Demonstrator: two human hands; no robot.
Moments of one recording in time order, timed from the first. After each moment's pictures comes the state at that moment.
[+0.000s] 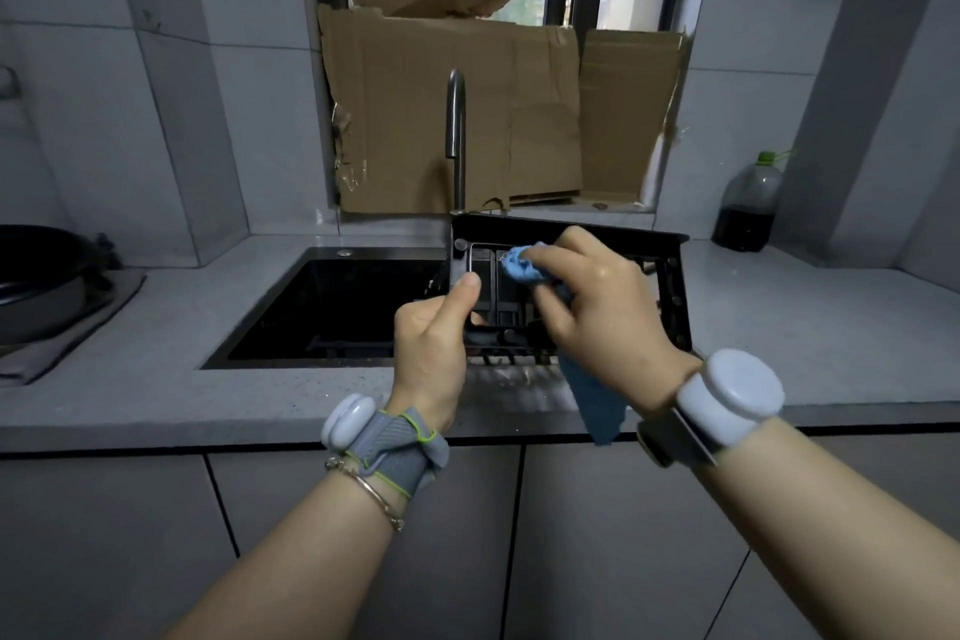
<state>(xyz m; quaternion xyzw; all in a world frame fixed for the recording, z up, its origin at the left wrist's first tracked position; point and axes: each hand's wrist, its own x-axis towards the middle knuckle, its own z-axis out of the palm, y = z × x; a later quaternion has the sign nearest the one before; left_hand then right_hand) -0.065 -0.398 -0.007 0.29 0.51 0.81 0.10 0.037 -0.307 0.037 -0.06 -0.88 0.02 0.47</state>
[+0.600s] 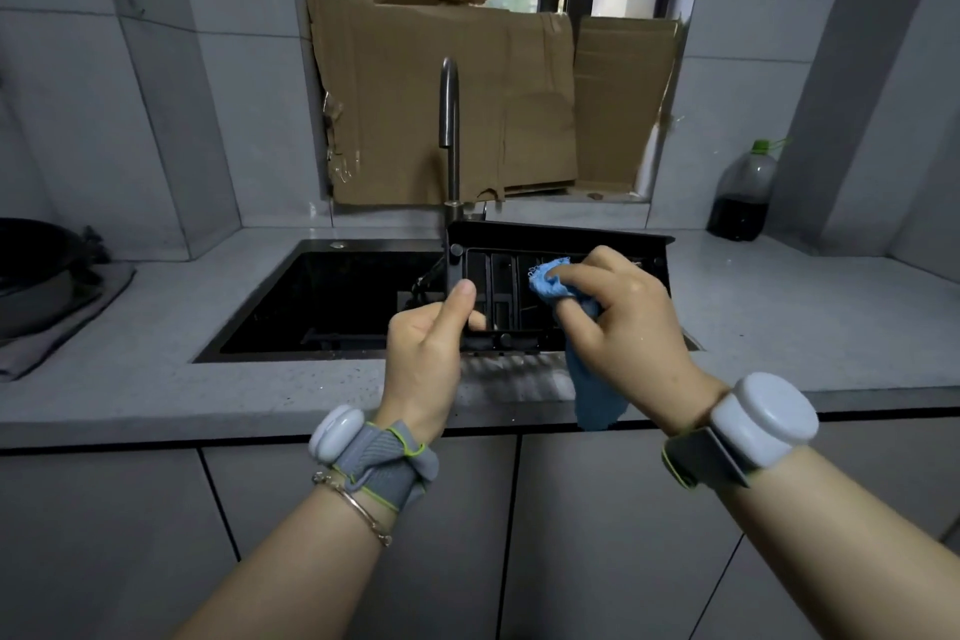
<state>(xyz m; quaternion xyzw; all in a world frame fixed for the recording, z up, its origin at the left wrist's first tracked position) -0.063 -0.405 -0.017 0.33 0.54 0.77 0.07 0.053 -0.299 0.016 -0.12 -0.87 0.09 0.48</state>
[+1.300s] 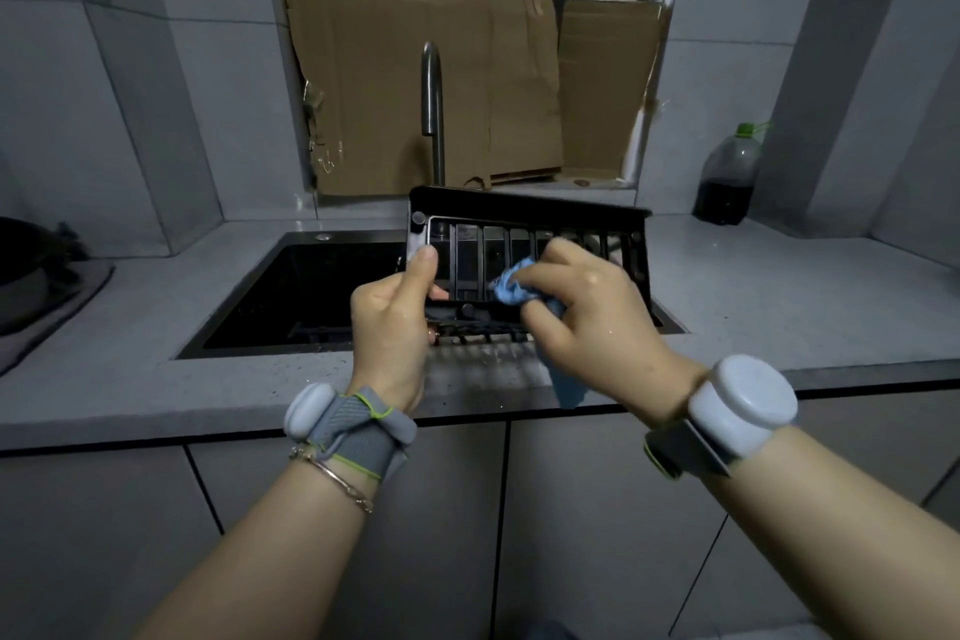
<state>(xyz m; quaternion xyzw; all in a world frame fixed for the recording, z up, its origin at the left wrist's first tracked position) -0.067 -0.404 -0.004 0.26 0.55 0.79 0.06 0.054 -0.311 0.020 -0.06 -0.89 0.06 0.44</state>
